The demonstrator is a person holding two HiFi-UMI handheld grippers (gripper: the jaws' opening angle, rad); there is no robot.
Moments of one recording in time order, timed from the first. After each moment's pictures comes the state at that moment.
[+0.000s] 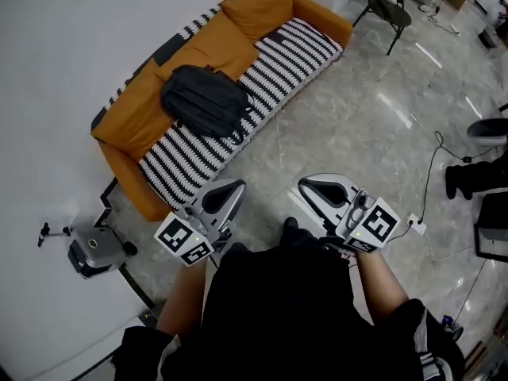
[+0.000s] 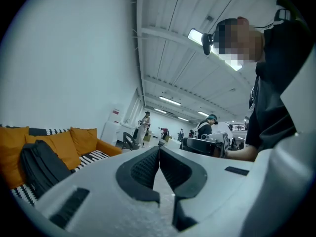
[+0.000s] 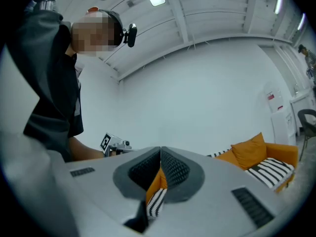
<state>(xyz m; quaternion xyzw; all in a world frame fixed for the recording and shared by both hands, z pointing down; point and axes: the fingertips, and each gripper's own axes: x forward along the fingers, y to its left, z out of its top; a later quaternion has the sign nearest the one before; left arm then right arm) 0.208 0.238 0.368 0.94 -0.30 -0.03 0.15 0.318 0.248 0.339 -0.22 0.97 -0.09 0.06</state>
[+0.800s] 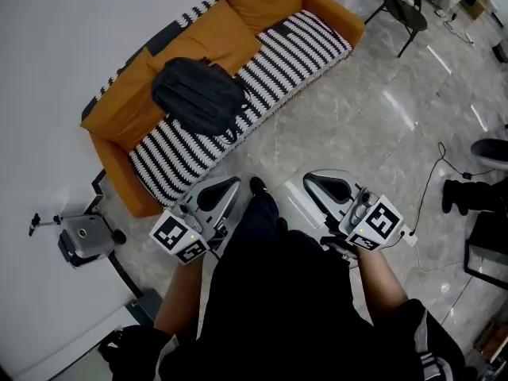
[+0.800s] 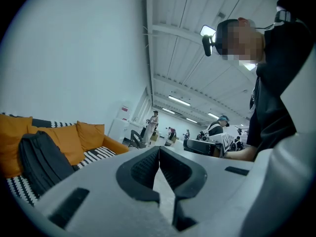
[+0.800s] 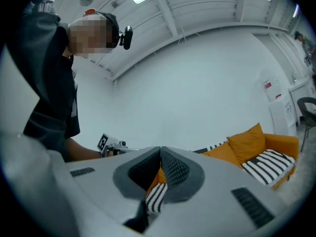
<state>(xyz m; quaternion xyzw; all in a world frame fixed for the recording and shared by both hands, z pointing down) 0.224 0.164 0.404 0.92 -0.35 -0.04 0.18 0.354 0.158 0.379 -0.21 0.97 -0.13 0.04</state>
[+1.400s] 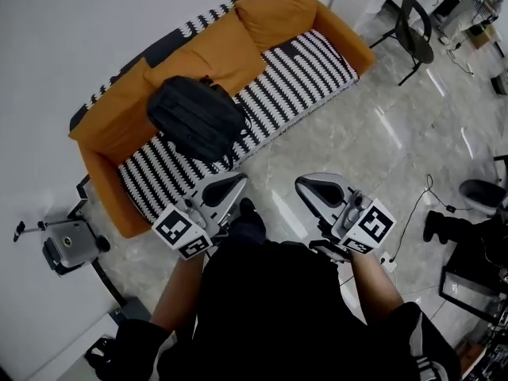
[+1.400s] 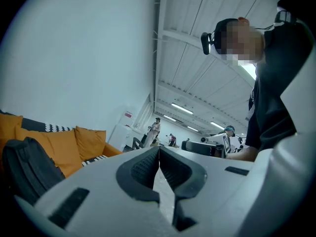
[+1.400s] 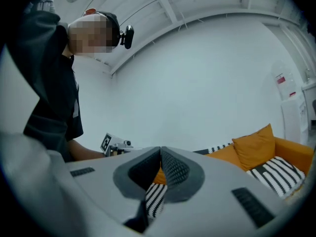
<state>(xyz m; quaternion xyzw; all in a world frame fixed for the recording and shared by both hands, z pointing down) 0.201 0.020 0.399 0.91 -0.35 -0.08 0.19 0.298 0.021 0.368 -0.17 0.98 -0.12 0.00</state>
